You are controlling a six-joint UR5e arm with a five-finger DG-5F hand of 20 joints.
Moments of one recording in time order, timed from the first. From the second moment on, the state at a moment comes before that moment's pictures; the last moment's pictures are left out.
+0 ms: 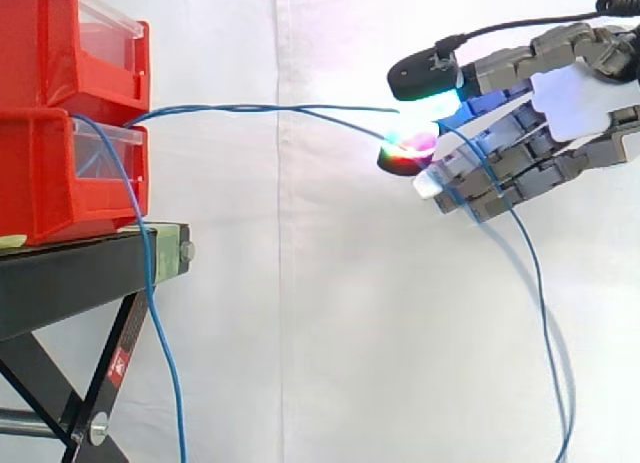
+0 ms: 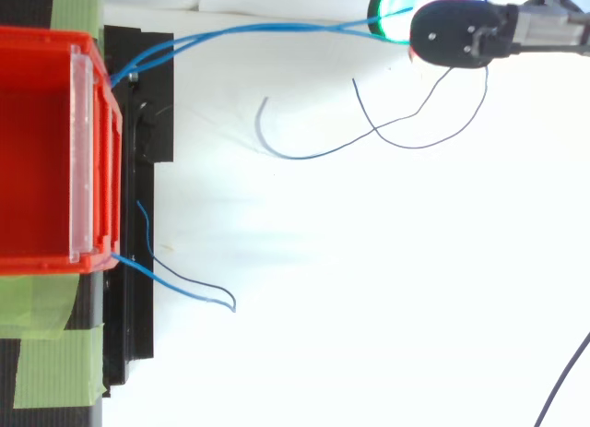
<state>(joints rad) 0.19 -1.73 -1.77 -3.02 -0.79 -0.15</state>
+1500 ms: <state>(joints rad) 0.35 -1.73 -2.01 -2.86 -0.70 -0.02</state>
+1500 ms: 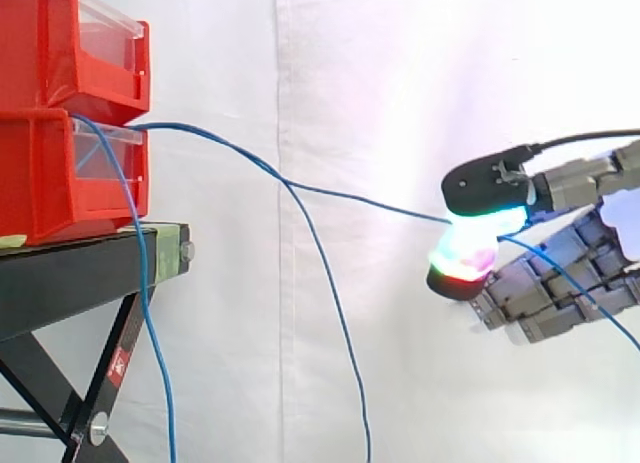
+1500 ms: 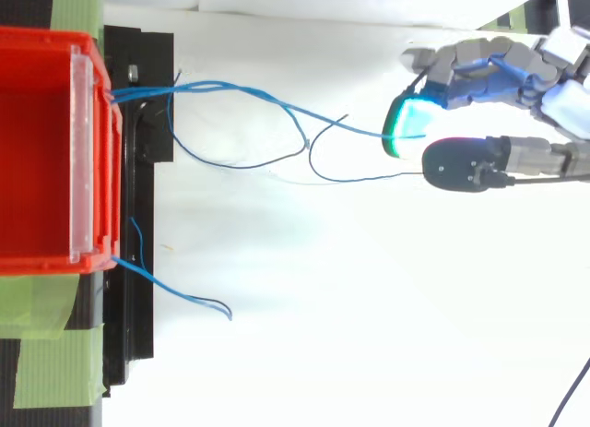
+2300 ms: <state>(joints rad) 0.46 -1.73 -2.16 -2.75 -0.63 0.10</state>
